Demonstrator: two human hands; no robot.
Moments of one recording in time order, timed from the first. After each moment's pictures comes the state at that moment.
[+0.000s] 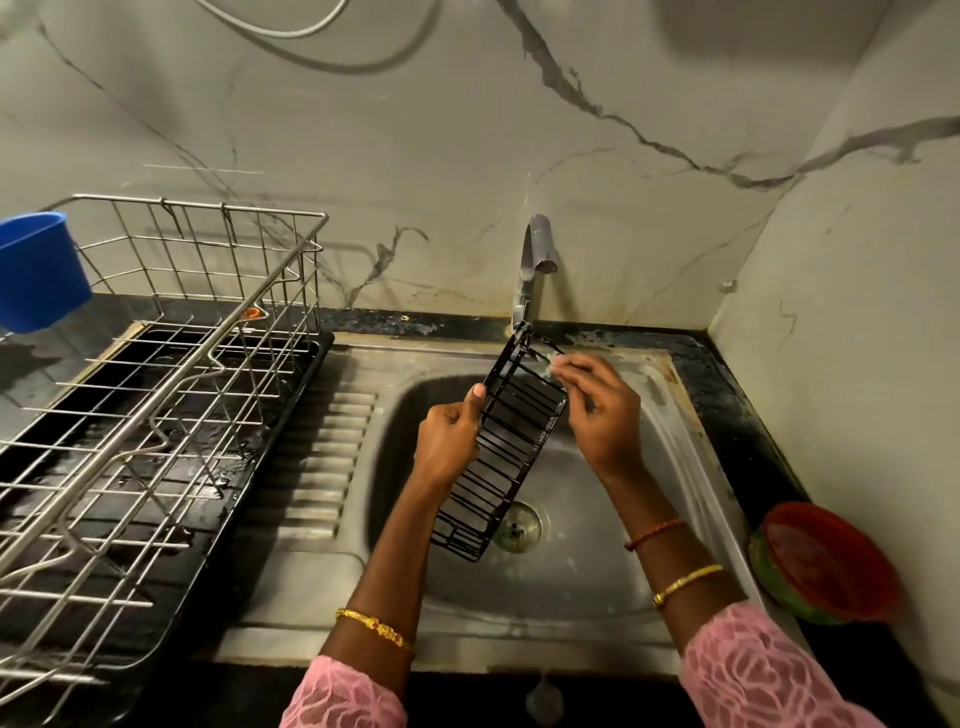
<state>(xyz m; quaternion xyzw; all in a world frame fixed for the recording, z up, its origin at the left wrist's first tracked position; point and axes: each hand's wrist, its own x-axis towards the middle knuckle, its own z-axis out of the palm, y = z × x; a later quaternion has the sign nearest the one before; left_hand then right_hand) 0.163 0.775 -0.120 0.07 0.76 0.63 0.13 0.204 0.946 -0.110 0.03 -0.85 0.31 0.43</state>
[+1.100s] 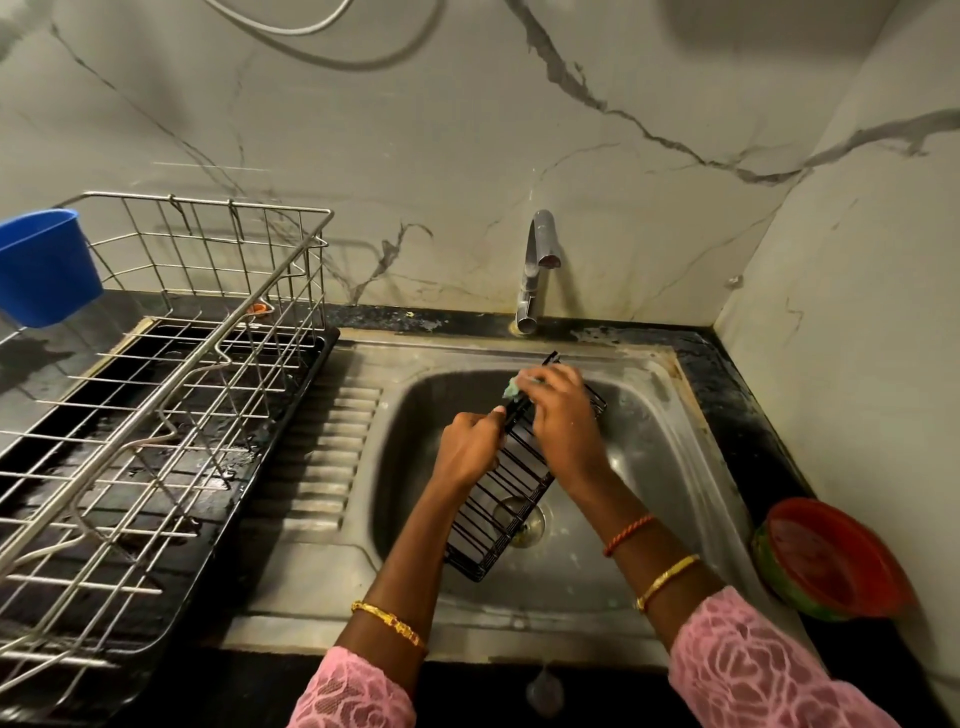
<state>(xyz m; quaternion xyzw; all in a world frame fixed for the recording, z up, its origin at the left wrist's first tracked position) 0.171 0.787 -0.123 0.07 0.79 0.58 0.18 0.206 0.904 -0.107 -0.01 -0.93 0.22 0.28</state>
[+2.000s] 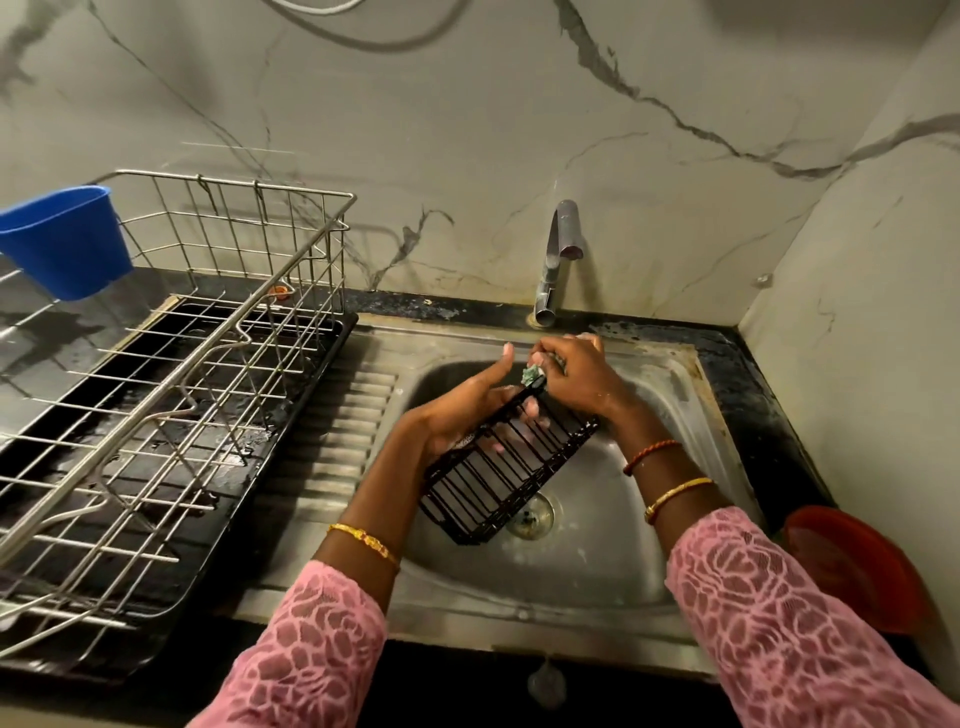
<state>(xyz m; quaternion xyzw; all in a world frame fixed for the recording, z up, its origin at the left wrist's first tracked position) 0.150 0.762 -0.081 0.20 0.67 0.57 0.43 0.158 0.944 -0.089 -0.01 -0.95 0.30 0.06</state>
